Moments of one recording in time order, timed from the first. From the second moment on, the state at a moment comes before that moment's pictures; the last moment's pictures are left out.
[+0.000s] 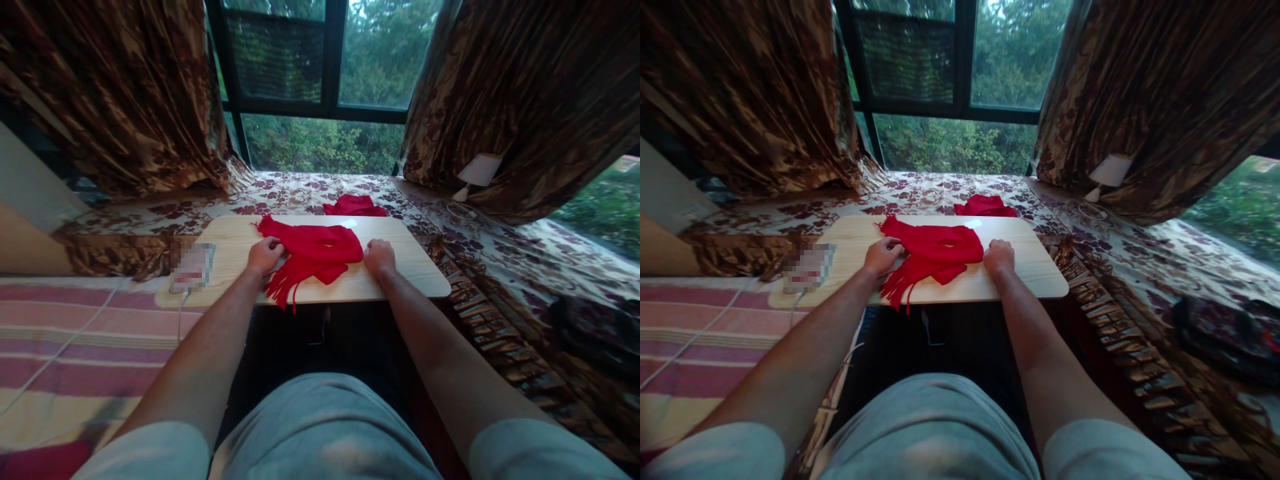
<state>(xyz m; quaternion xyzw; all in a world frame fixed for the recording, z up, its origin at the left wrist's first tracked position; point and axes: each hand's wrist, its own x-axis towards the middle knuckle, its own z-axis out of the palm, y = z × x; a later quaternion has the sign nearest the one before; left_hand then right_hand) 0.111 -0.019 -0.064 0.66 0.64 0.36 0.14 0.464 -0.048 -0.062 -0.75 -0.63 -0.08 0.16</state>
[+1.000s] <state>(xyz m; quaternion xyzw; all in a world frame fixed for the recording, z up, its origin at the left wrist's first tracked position) 0.114 -0.016 -0.066 0.78 0.56 0.24 0.09 0.463 -0.049 -0.058 -0.76 -0.63 -0.06 0.16</state>
